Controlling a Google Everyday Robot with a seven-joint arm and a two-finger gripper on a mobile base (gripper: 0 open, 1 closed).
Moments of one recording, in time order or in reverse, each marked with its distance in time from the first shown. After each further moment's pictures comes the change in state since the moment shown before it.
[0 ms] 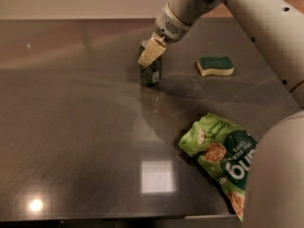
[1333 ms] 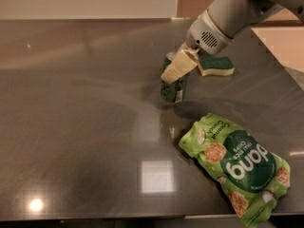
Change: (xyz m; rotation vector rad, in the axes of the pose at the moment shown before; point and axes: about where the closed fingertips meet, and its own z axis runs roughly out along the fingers) arm 0.059 0.079 -0.064 -0.018 -0.021 0.124
